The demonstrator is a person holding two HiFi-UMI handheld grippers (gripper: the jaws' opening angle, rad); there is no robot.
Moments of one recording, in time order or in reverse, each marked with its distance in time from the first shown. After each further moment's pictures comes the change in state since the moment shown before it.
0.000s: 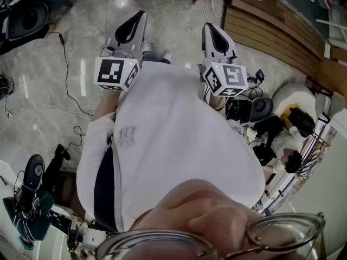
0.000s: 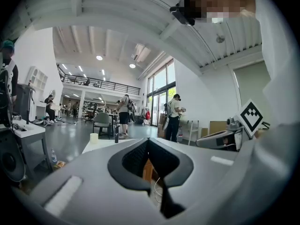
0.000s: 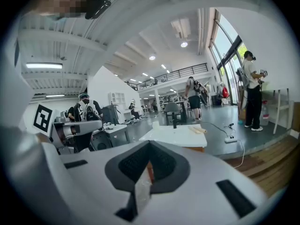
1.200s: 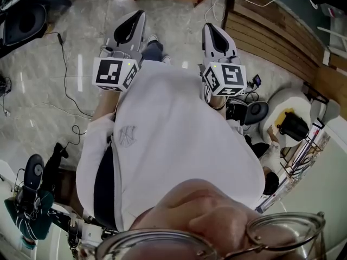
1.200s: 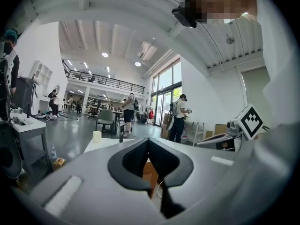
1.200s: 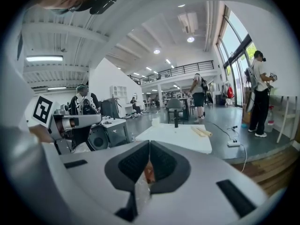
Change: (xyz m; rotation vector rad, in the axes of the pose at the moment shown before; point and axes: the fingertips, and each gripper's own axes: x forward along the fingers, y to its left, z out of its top) left arm 0.058 0.058 -0.001 -0.060 0.015 0.032; right arm 0.081 -0.027 0.011 -0.057 0.073 0.020
